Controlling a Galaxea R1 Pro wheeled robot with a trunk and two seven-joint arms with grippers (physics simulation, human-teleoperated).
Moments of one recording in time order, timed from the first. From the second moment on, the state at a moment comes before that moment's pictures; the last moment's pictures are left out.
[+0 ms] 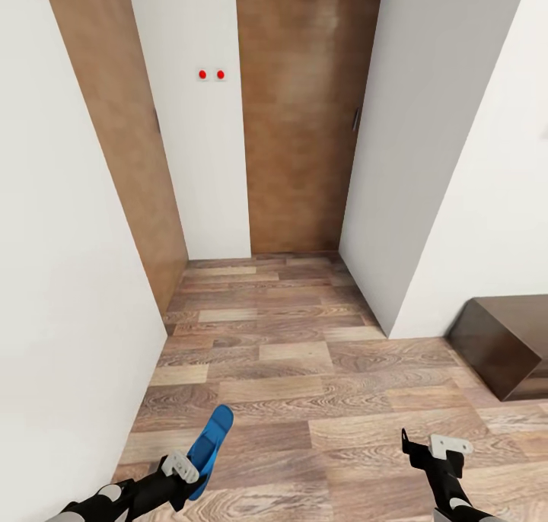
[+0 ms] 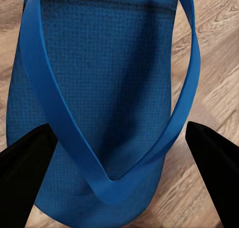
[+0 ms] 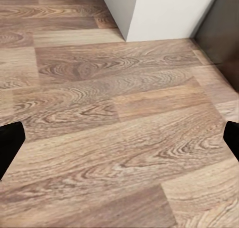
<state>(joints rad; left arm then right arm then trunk) -0.59 0.14 0.14 -0.02 -0.41 -0.44 -0.62 -0.61 -0.18 -0.10 0.08 -0.01 -0.68 -0.10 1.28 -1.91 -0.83</state>
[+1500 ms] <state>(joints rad) -0.59 0.11 0.14 -0.02 -0.41 -0.44 -0.62 -0.61 -0.17 -0.10 0.08 0.00 -0.67 -0.10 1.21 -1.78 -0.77</state>
